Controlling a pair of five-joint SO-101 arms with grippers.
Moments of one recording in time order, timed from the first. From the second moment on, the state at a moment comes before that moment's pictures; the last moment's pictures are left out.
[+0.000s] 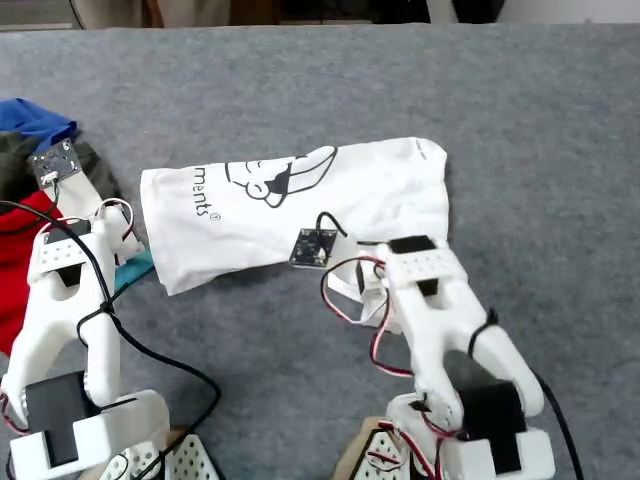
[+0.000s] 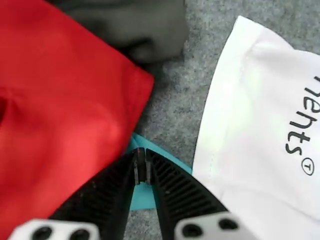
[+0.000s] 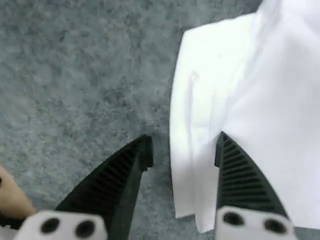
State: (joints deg) left arm -20.7 -12.8 45.1 38.1 2.9; right arm -12.7 -12.7 54.8 55.3 55.4
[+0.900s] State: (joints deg) left arm -20.7 -12.8 45.1 38.1 2.9; right arm -11.4 -7.4 49.3 53.8 53.8
